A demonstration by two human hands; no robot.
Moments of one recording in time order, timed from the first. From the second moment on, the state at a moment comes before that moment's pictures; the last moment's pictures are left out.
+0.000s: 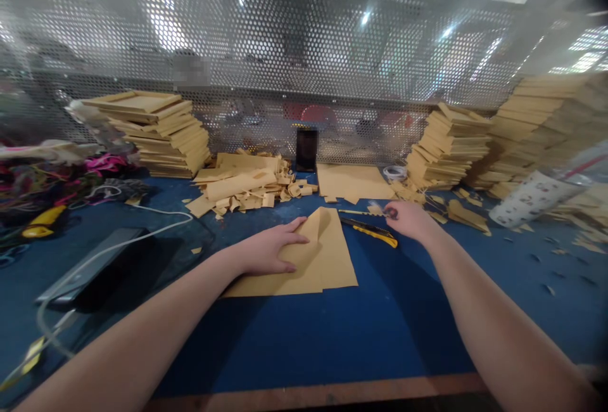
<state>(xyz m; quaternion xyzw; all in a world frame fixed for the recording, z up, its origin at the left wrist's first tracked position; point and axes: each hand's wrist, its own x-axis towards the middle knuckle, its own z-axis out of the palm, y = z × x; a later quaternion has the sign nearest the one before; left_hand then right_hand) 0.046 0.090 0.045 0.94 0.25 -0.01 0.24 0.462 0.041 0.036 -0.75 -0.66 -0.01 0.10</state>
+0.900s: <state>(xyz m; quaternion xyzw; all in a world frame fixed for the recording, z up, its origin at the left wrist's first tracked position) 0.046 0.089 0.047 0.94 0.25 -0.01 0.24 0.455 0.049 0.029 -0.69 -0.71 -0.03 0.12</state>
